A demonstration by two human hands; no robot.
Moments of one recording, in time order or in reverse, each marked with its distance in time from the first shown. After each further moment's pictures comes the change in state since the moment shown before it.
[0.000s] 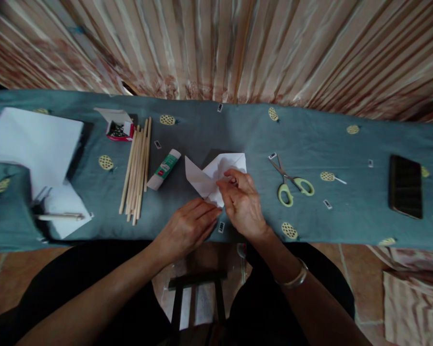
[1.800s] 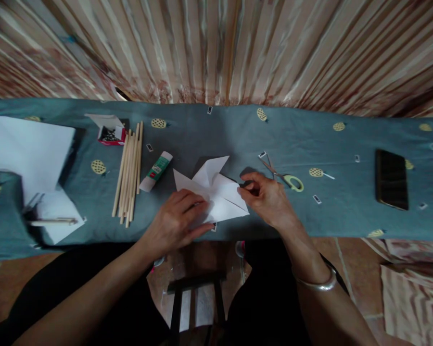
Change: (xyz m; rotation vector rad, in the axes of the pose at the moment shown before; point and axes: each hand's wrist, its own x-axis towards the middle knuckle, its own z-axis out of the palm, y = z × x) left_hand 0.004 -0.014 -0.012 0.088 0.092 0.042; right_hand -0.006 0.046 -0.045 0.284 -0.174 0.555
